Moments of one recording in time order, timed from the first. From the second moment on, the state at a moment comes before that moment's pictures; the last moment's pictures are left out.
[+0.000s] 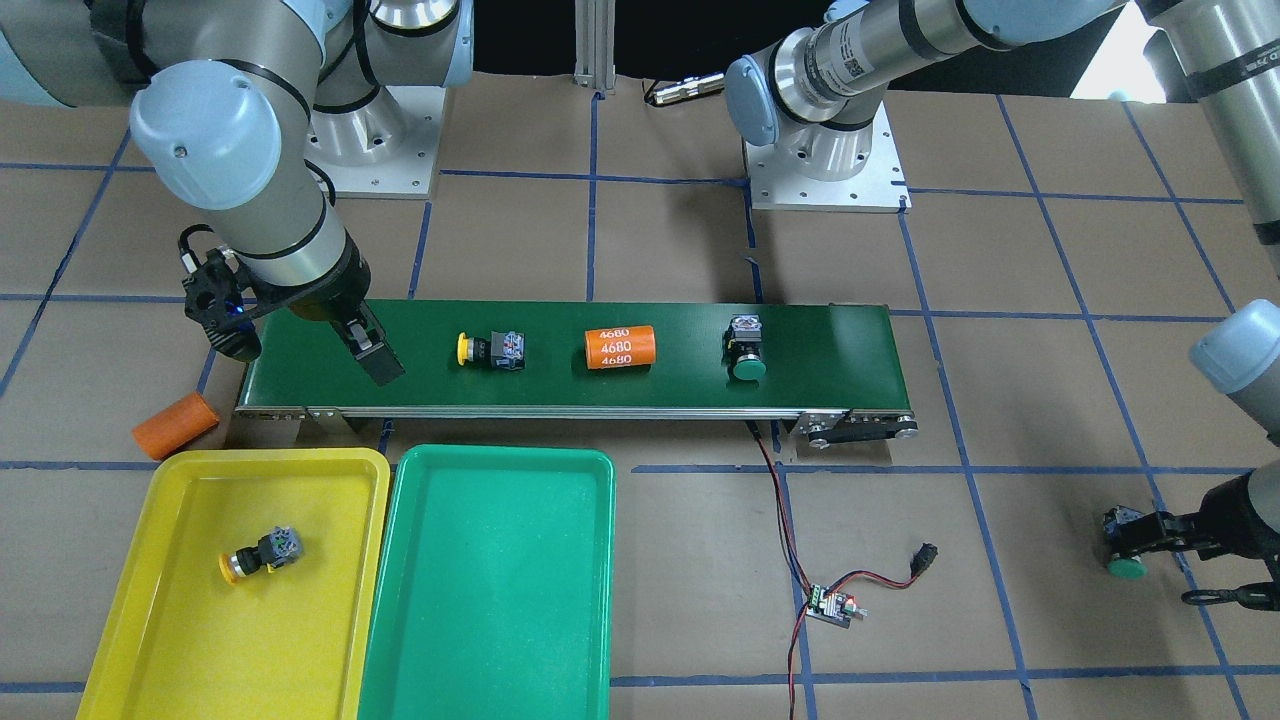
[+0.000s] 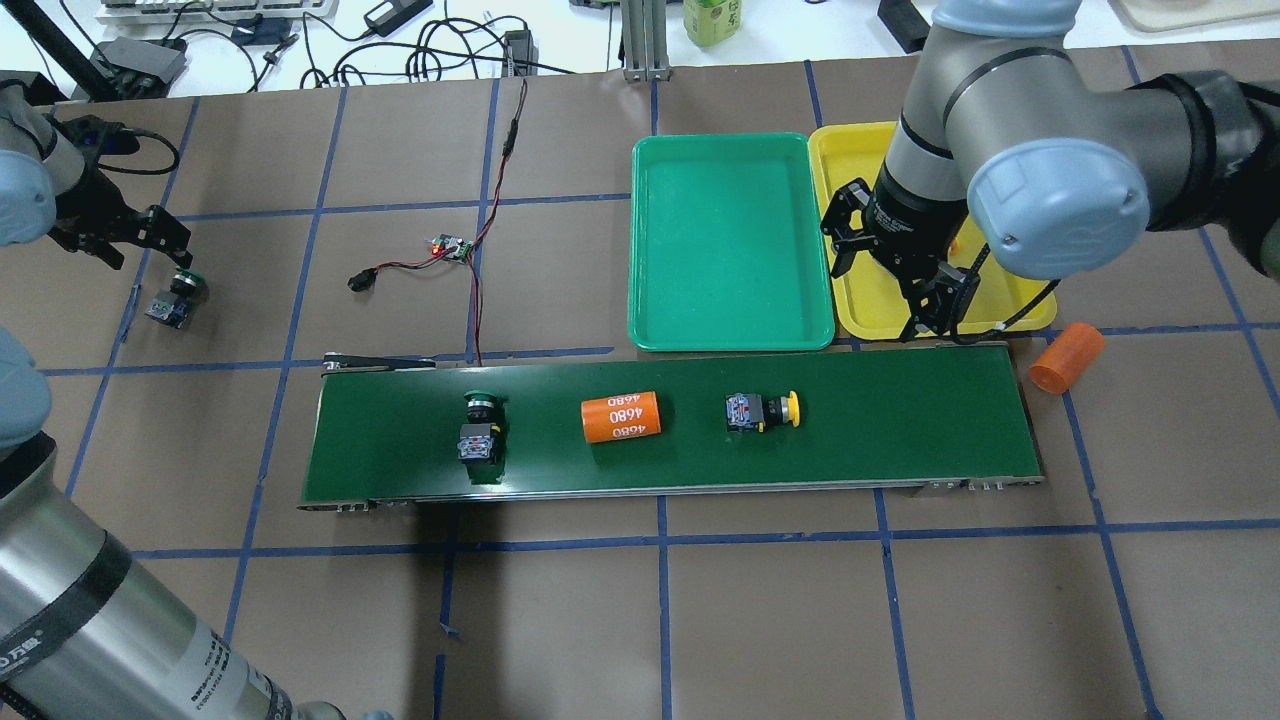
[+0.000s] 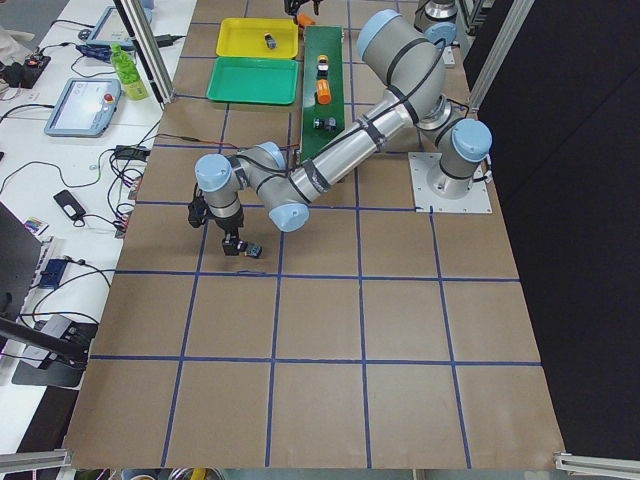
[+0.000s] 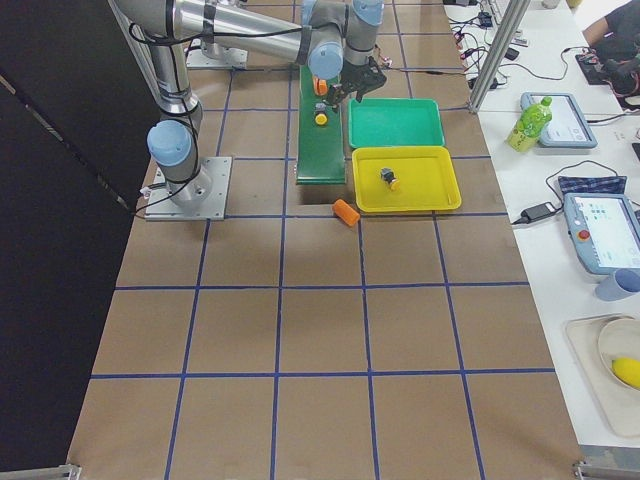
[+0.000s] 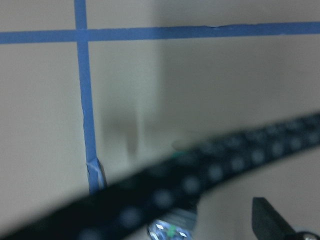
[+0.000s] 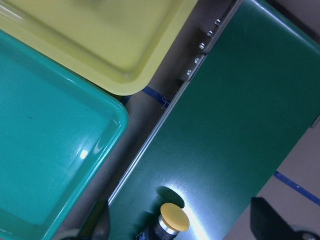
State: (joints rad) left arm -1.02 -2.26 -1.37 -1.08 1.62 0.61; right arm 1.61 -1.45 1.77 -1.78 -1.53 1.03
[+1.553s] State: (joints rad) left arm -1.07 -2.00 -1.63 -1.17 1.63 0.68; right arm 1.69 -1.45 2.00 -2.10 -1.52 1.29
